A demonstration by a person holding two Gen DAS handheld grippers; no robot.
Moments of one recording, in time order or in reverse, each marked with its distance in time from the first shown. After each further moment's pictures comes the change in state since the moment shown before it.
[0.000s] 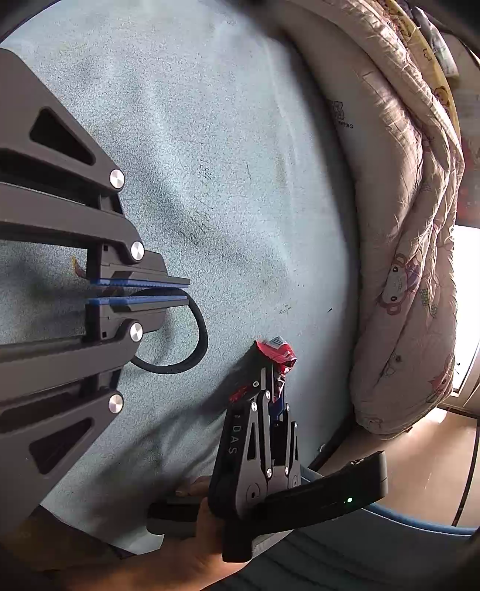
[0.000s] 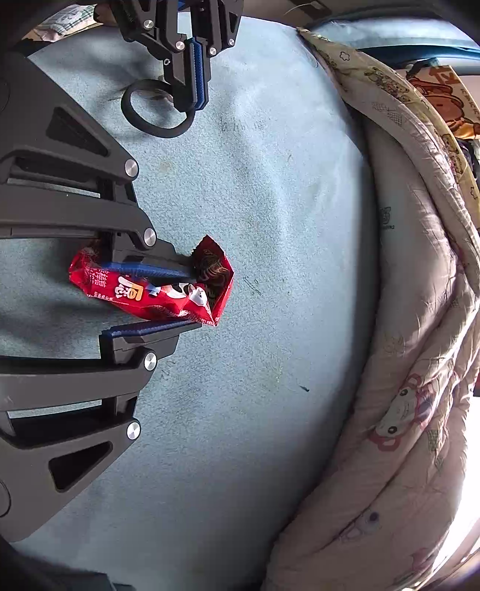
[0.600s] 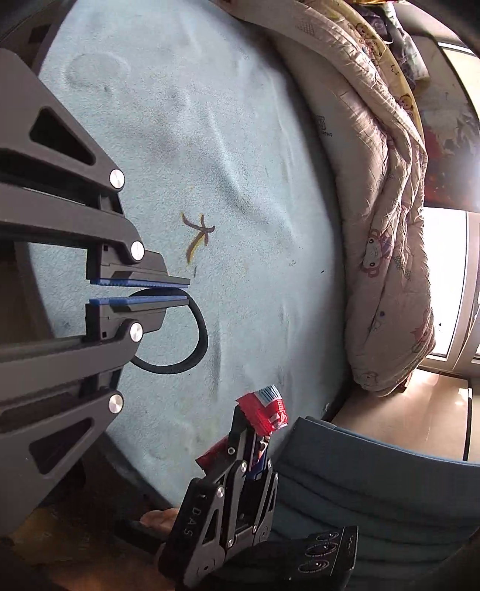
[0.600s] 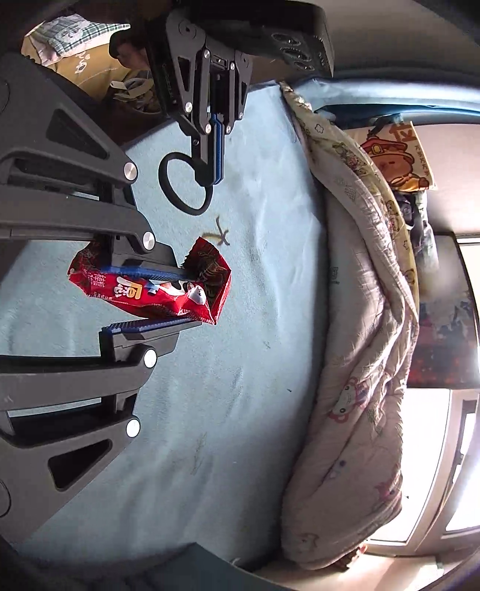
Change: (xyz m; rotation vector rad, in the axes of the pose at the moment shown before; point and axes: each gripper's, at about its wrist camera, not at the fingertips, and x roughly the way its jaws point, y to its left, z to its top) left arm -0.097 -0.051 -0.058 0.059 -0.046 -0.001; right arm -0.159 0.073 -0.094 0.040 -0.225 0.036
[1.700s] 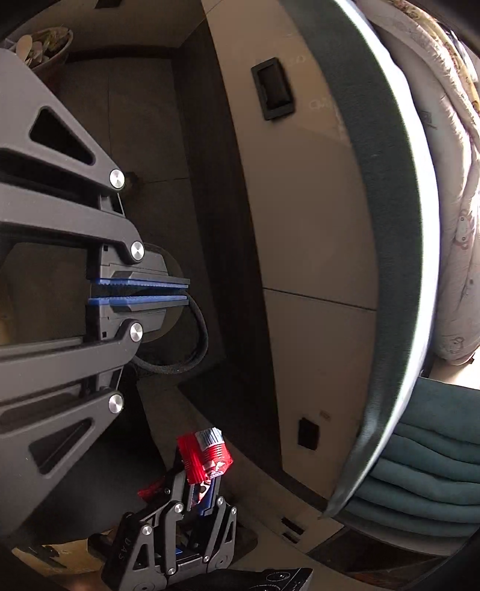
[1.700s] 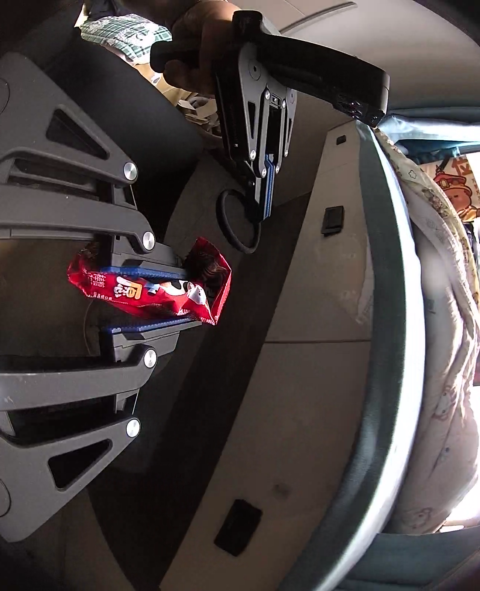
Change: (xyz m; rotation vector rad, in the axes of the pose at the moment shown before) left arm 0.012 -0.060 -0.225 -0.004 0.157 -0.039; right arm -0.041 0.091 -0.263 0.077 0.143 0.029
